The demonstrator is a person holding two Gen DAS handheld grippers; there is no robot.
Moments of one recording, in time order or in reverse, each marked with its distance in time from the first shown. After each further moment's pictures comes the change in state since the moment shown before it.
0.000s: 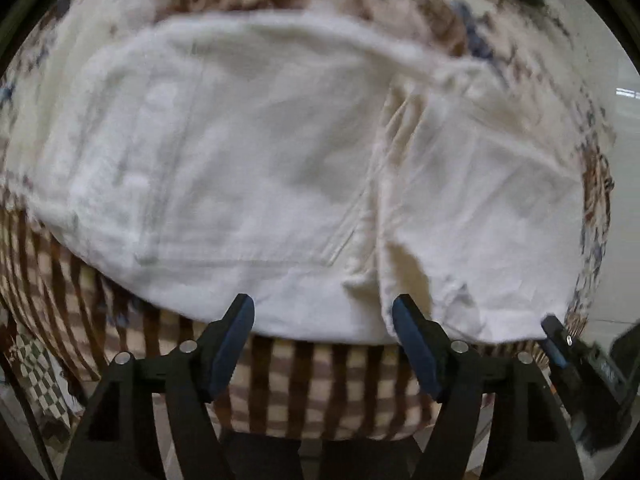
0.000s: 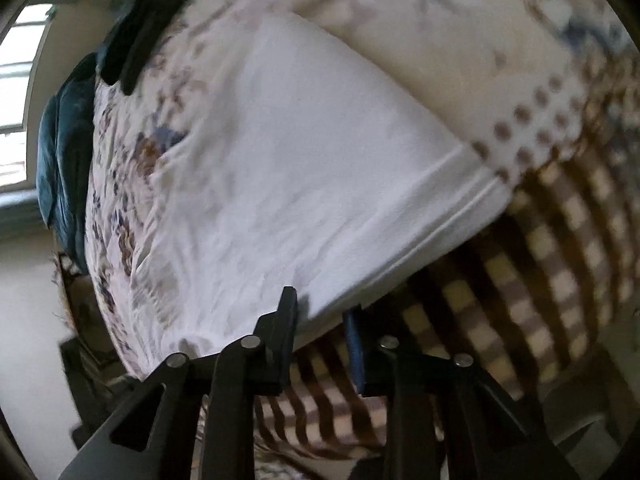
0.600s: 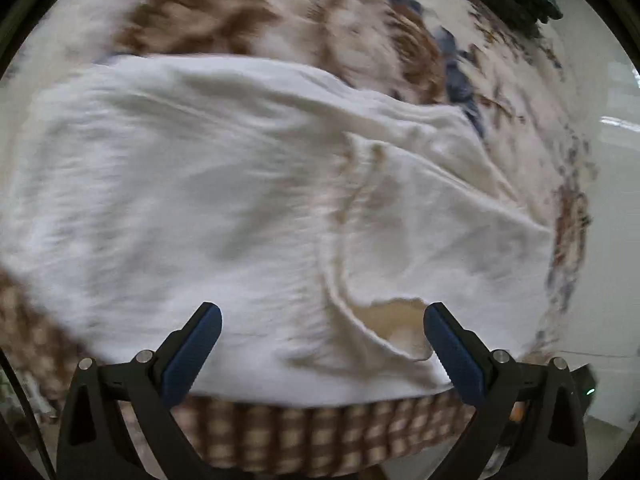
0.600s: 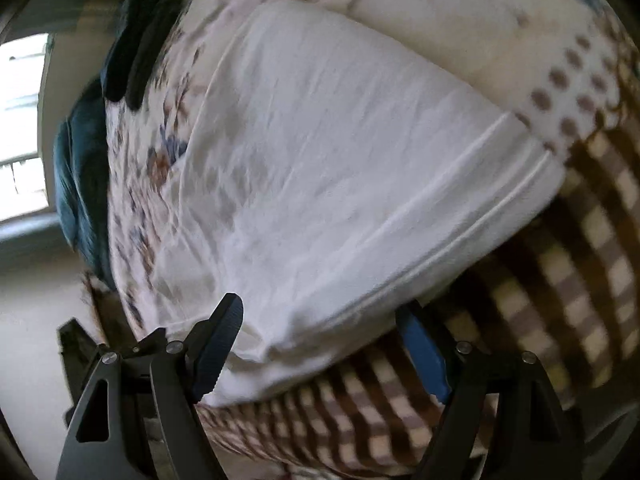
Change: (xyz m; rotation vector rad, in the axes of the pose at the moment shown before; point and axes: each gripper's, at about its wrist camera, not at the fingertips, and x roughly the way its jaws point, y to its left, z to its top) left arm 0.028 -0.021 0.052 -0.064 0.002 -0.142; right arm 0.040 -0.030 0.002 0.176 0.006 0.169
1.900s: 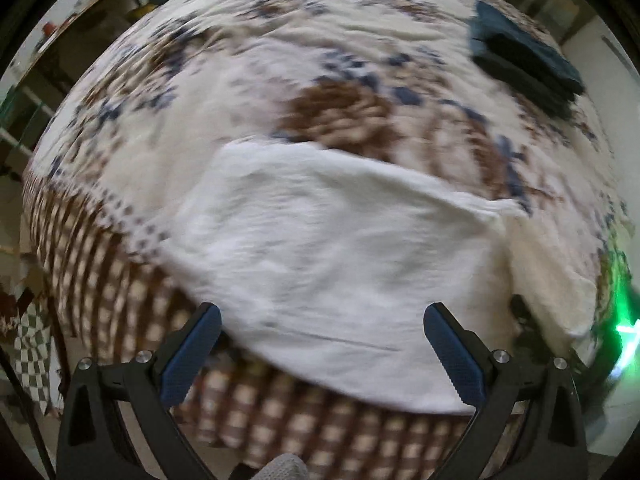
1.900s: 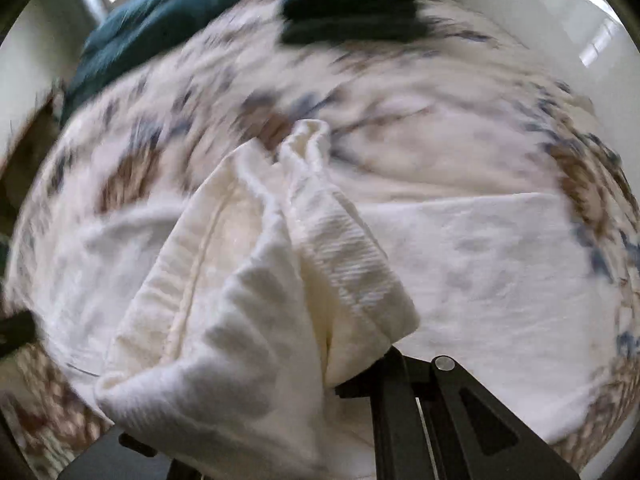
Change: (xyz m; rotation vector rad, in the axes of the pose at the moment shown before) left arm -0.086 0.077 -0.043 -0.092 -0.392 0.275; right arm 0.100 0.178 -0.081 -0.973 -0.243 -0.425
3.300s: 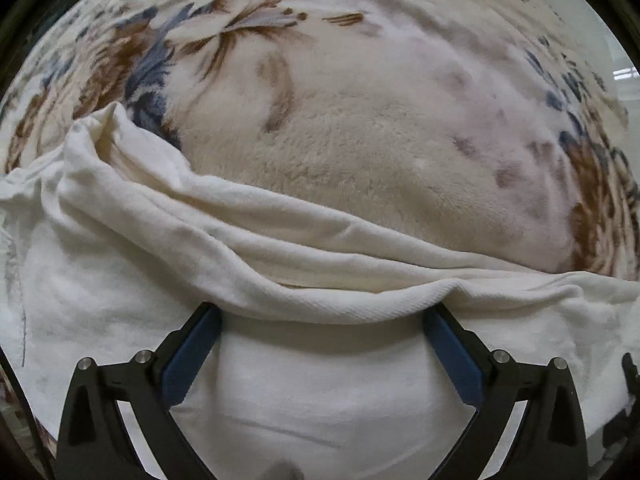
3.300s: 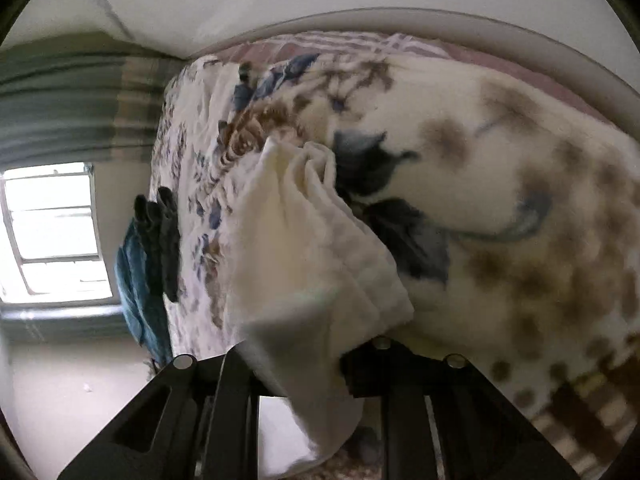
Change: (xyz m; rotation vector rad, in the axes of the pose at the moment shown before) left arm 0.134 -0.348 -0.040 0.259 0.135 -0.043; right arm 0.013 -0.598 -0.107 1.073 -0.014 0.544
